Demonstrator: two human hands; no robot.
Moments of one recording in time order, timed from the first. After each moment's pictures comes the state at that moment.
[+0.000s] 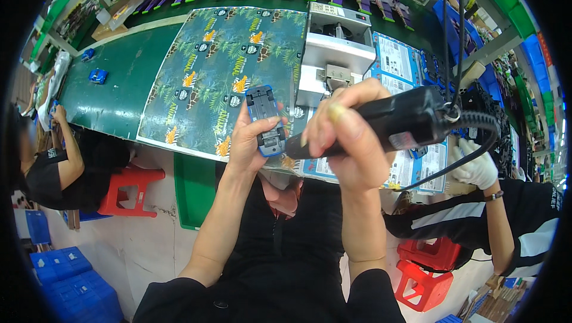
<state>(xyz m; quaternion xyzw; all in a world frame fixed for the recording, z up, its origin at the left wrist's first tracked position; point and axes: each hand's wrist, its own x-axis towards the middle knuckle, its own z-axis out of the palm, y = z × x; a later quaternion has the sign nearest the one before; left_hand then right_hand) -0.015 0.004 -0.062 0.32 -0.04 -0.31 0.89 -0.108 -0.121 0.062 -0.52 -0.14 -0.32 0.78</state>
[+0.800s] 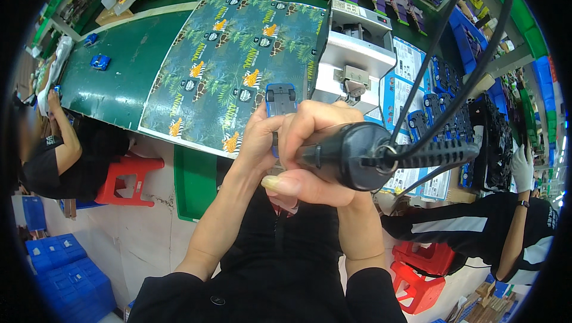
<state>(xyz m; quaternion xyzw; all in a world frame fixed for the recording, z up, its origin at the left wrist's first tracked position) -0.014 -0.002 -0.060 0.33 0.00 -0.34 0.88 -0.085 -0.110 0.048 -0.63 -0.24 -0.17 0.72</state>
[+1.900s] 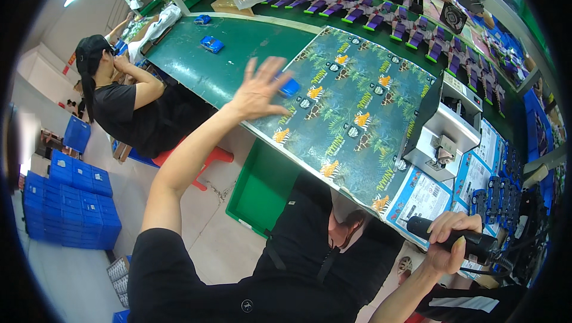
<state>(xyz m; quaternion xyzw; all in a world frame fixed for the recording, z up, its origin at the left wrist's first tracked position) 0.169 0.225 -0.030 0.88 -0.43 0.20 -0.02 -0.165 -0.152 0.011 -0.56 -0.10 -0.35 0.74</state>
